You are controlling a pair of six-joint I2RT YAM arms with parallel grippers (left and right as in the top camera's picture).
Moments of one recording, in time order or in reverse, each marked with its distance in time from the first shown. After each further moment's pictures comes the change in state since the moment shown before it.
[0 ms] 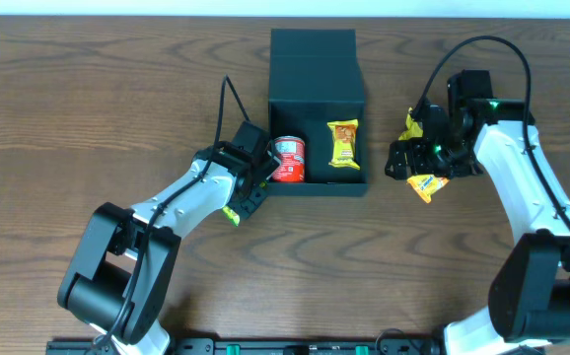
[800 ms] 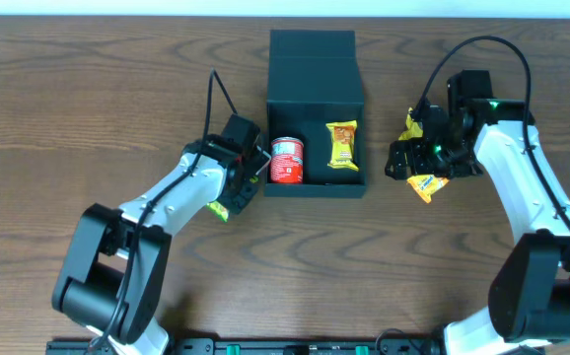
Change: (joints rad) left arm 0.053 -0.022 0.043 -0.085 -0.016 0.011; right arm 0.000 0.000 0.000 -0.002 0.000 0.000
